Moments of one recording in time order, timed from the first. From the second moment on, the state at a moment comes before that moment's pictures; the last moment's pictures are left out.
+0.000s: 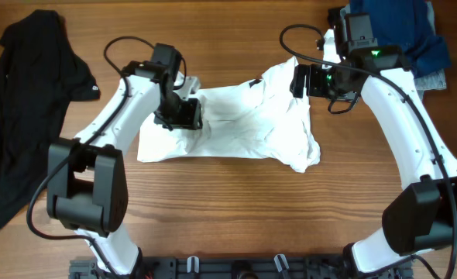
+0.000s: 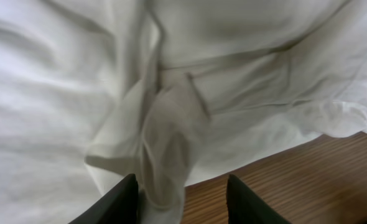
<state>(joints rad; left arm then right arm) -0.26 1.90 1.39 -0.97 0.31 -0.07 0.15 1.74 1.53 -1.01 -0.15 0.19</state>
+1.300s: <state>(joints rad) -0.23 1.90 1.42 -0.94 0.12 -0.21 0.15 1.74 1.53 -0.98 -0.15 0.19</state>
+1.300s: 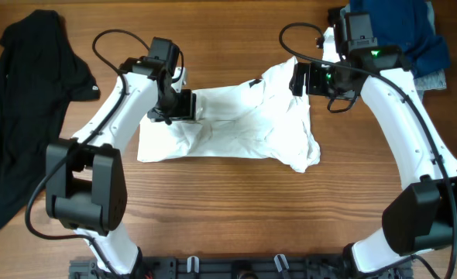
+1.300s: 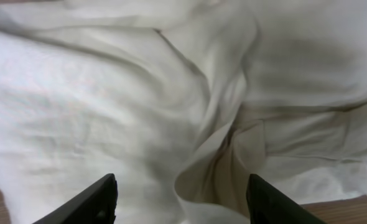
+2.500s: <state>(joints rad) -0.46 1.84 1.35 -0.83 0.20 -0.21 0.15 1.76 1.53 -0.96 -0.15 0.19</state>
